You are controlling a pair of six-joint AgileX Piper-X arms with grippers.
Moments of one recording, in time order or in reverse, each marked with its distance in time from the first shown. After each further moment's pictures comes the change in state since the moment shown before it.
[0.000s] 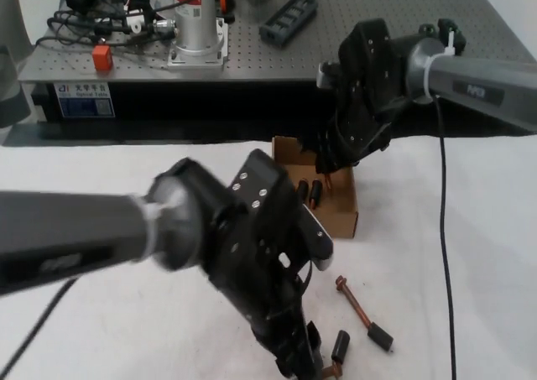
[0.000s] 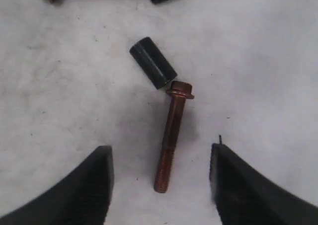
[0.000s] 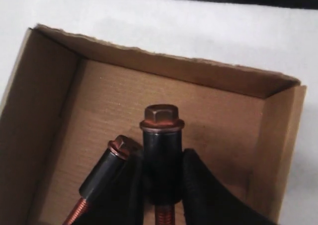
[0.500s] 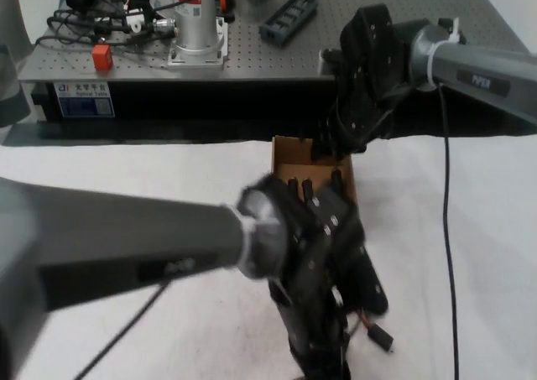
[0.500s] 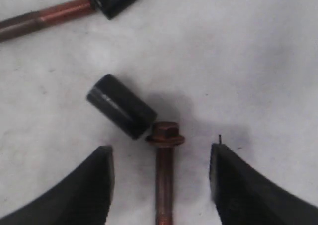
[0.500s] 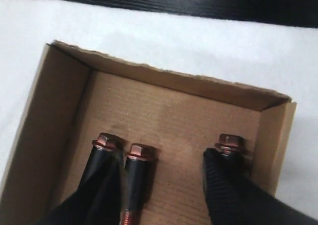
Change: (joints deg) left arm -7.7 10.3 -9.8 5.6 -7.7 9.7; right arm 0.0 -5.2 -1.0 0.6 -0.2 -1.2
